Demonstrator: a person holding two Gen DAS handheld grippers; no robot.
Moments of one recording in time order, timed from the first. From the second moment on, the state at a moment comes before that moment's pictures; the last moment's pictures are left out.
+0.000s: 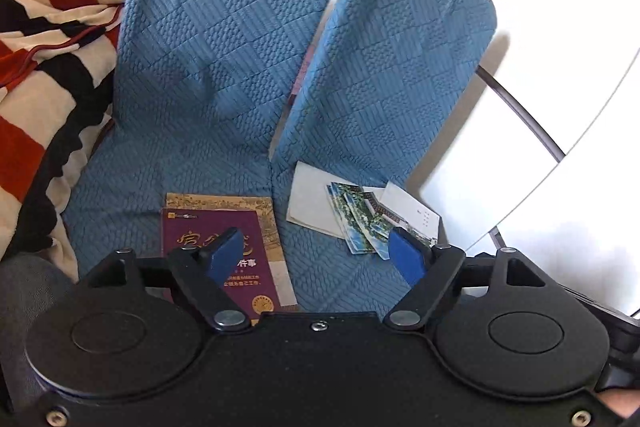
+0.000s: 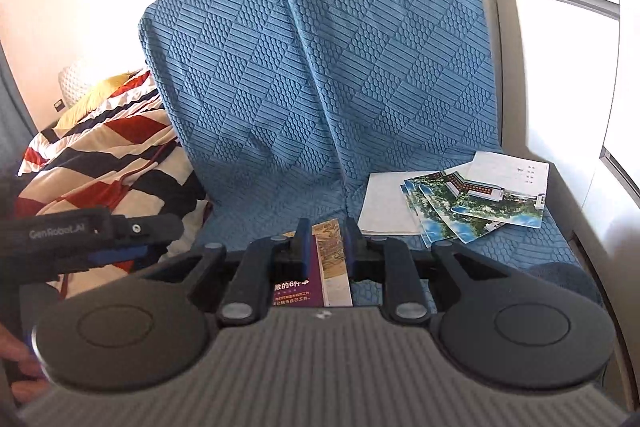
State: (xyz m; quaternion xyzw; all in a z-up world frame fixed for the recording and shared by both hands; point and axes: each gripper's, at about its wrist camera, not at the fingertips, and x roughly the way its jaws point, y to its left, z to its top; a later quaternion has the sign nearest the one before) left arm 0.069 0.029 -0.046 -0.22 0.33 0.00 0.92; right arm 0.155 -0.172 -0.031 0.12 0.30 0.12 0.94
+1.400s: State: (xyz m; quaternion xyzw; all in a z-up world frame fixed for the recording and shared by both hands) left arm 0.152 -0.082 -0.091 -0.18 0.35 -0.05 0.92; right arm 0.177 -0.287 -0.090 0.20 0.34 0.00 0.92
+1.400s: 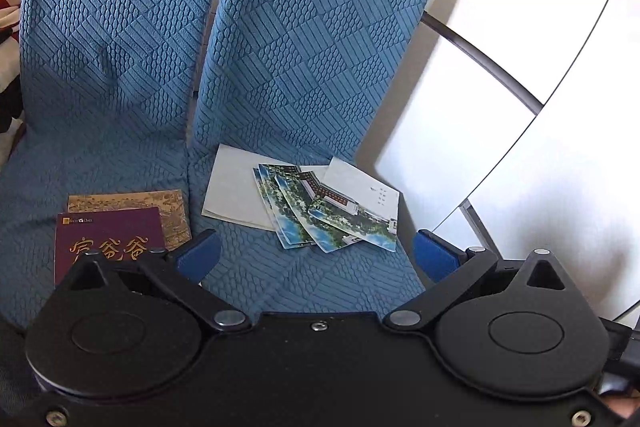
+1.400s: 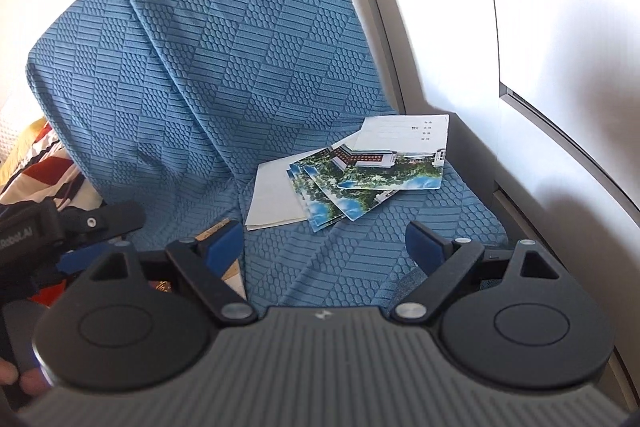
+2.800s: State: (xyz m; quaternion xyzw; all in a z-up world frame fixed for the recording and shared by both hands) left arm 0.336 -0.162 -0.230 -0.17 0.47 -0.08 0.86; right arm 0.346 -0.428 -0.293 0.48 0.43 -0.08 0.76
